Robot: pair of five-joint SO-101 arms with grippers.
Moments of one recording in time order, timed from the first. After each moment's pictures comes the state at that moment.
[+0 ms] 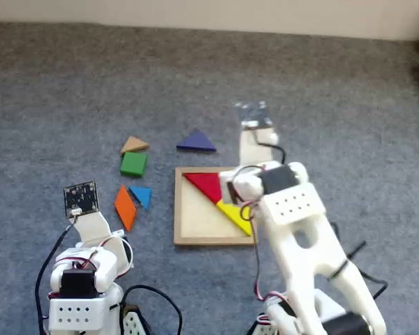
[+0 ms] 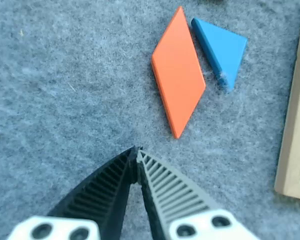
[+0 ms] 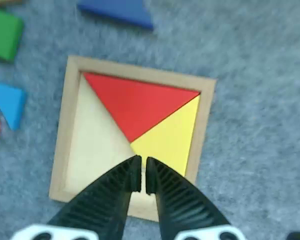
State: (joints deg) left arm -6.8 -101.4 96.0 76.0 19.6; right arm -24.8 -29.7 36.4 63.5 -7.3
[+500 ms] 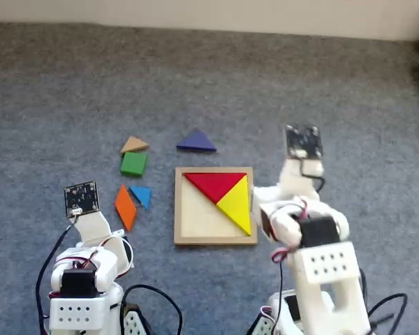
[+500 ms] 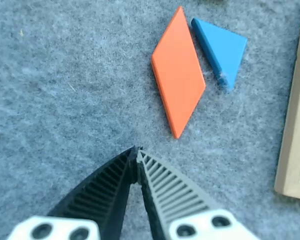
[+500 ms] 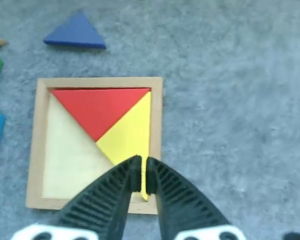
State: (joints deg) left arm -6.8 -101.4 96.0 76.0 19.6; right arm -14.4 -57.8 55.9 63.5 -7.3
